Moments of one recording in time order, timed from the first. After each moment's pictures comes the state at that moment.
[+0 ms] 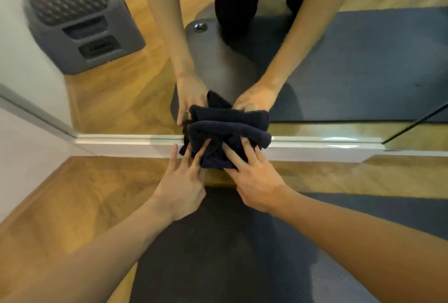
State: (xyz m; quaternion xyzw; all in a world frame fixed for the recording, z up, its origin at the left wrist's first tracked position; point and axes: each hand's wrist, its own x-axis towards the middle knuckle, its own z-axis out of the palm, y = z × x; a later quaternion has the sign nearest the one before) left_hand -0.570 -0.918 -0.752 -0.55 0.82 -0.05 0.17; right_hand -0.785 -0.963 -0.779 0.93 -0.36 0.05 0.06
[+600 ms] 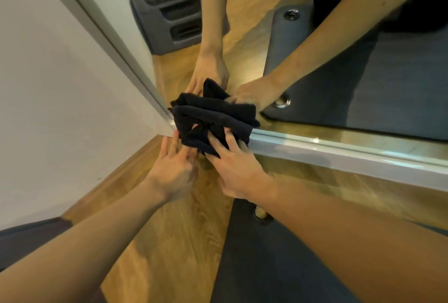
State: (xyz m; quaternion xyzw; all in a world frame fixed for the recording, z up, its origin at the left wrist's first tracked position) left_hand -0.360 -0.882 -0.751 -0.71 0.69 0.04 0.15; right_hand -0.541 -0.955 -0.771 0.96 -0.28 0.07 -0.03
